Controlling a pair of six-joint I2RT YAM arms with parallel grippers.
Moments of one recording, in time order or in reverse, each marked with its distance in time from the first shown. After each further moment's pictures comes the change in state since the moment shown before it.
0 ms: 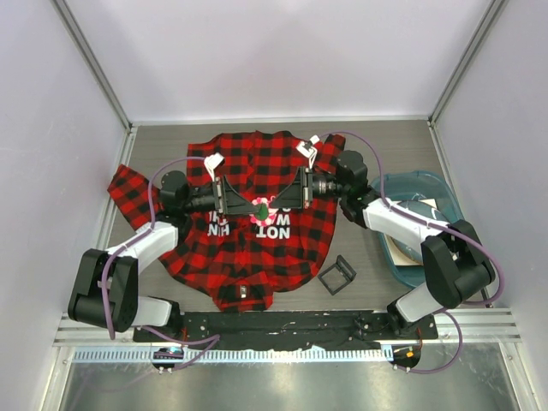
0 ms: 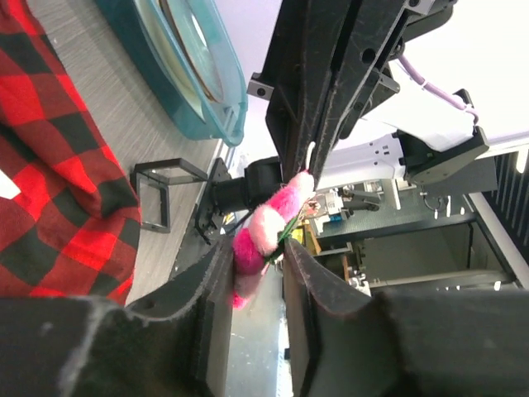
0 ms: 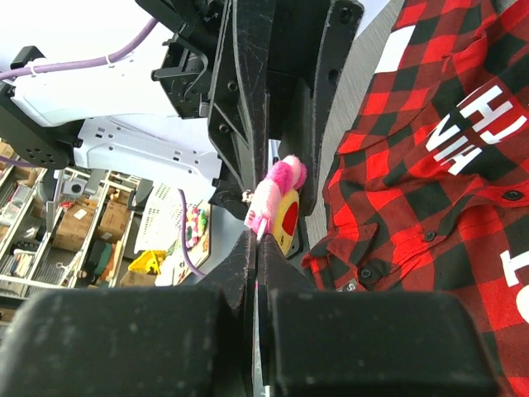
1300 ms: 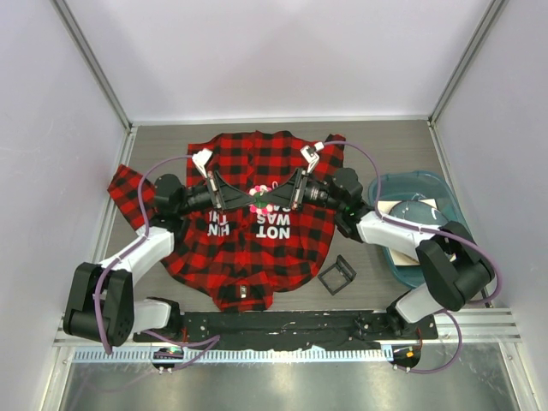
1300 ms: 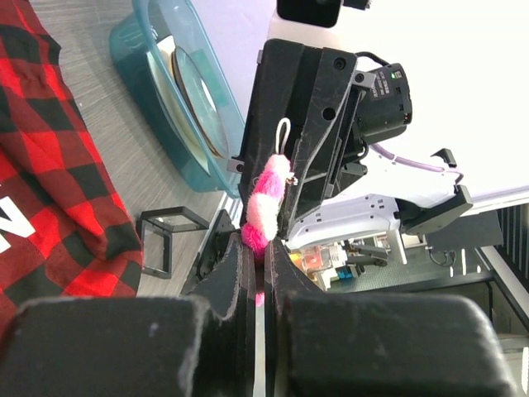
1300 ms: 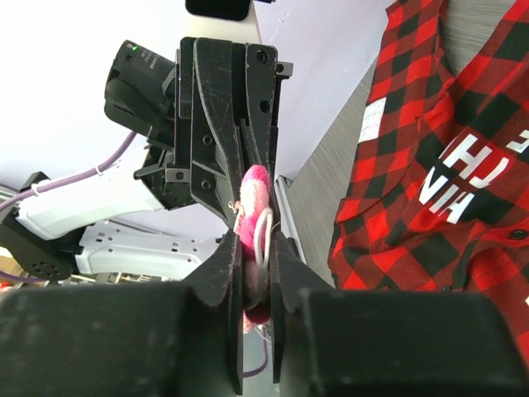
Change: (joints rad) left arm 0.000 -0.086 -0.026 0.043 -0.163 -0.062; right arm 0.109 -0.010 -0.122 0.250 0.365 0.203
